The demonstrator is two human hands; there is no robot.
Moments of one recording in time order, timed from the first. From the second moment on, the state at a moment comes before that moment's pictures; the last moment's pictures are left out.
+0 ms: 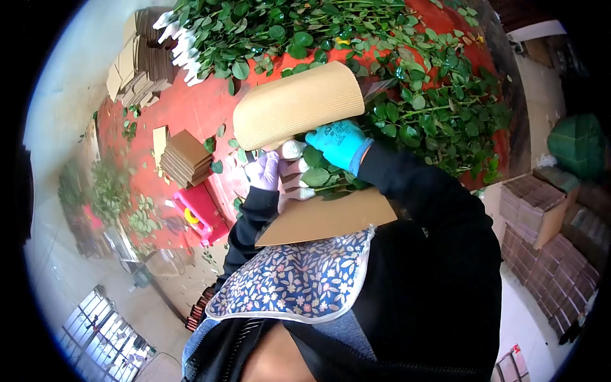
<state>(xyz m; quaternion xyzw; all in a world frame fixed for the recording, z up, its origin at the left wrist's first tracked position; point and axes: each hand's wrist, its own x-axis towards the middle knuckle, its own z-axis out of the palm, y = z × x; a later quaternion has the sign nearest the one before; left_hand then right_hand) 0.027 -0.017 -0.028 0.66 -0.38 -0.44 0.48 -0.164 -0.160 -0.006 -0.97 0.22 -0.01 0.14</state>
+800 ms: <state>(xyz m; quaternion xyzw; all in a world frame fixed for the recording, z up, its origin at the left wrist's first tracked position) 0.045 0.018 -0.069 0.54 -0.16 -0.49 0.67 -0.169 -0.161 -0.023 -0.93 0.25 -0.10 0.27</state>
